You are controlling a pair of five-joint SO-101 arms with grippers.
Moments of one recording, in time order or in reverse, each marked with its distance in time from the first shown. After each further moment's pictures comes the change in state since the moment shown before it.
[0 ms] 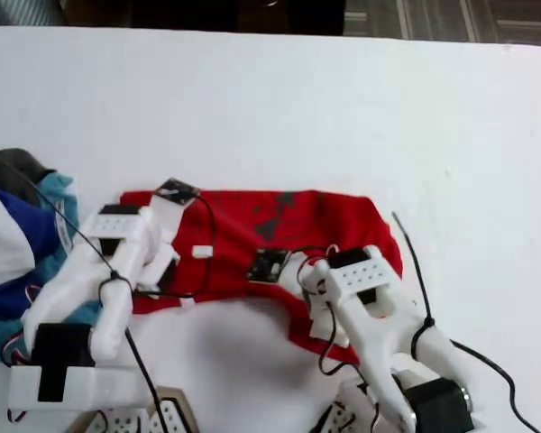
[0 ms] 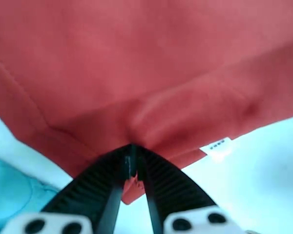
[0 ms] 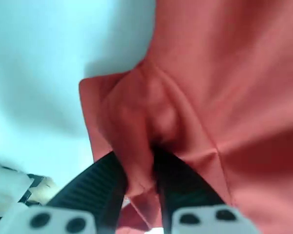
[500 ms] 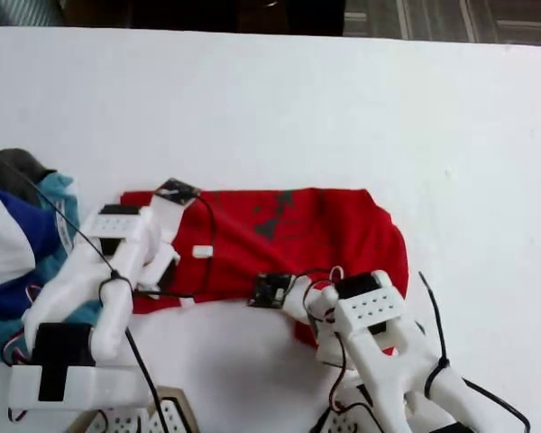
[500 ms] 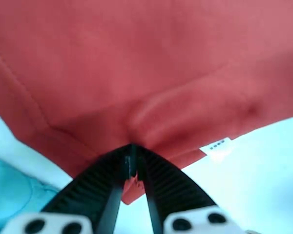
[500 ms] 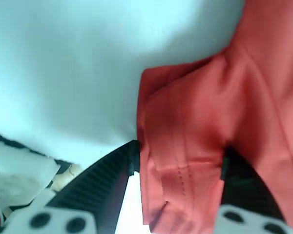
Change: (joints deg) left arm 0.0 0.0 0.0 0.0 0.0; right arm -0.7 -13.0 7.8 2.4 0.8
